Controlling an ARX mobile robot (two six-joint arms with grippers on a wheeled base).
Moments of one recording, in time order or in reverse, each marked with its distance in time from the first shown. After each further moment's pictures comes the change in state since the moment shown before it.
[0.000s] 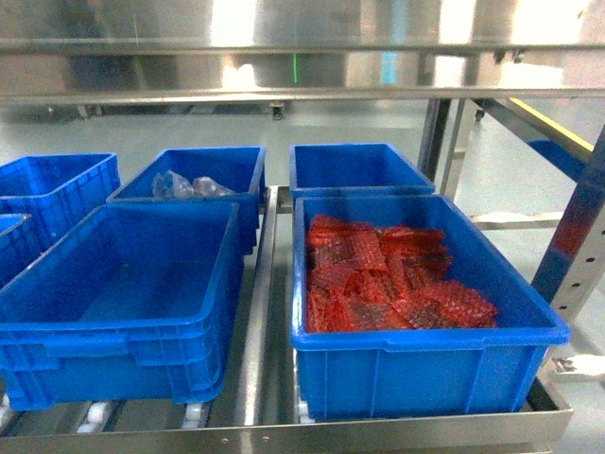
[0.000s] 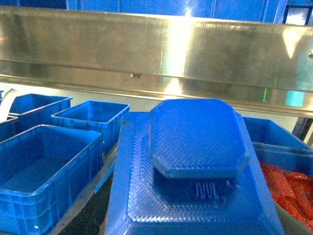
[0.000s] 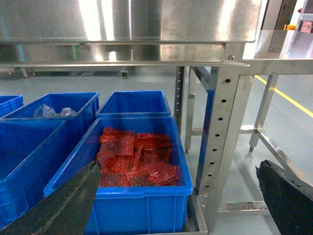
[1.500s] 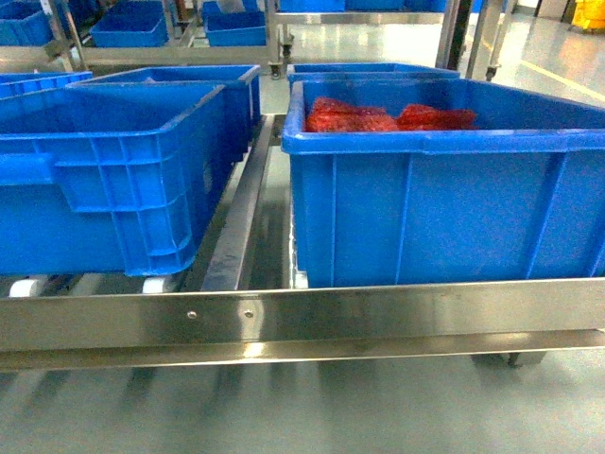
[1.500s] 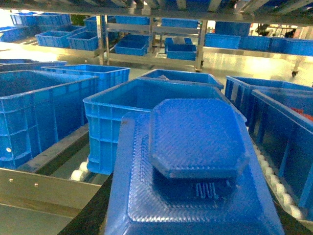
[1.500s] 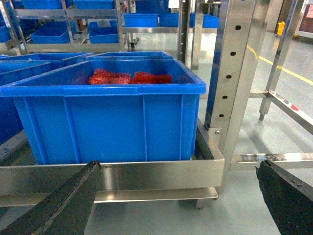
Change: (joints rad) left arm 0.000 0.000 0.000 -0.002 0.000 0.000; right arm 0.000 0.000 0.000 -0.002 0.001 0.000
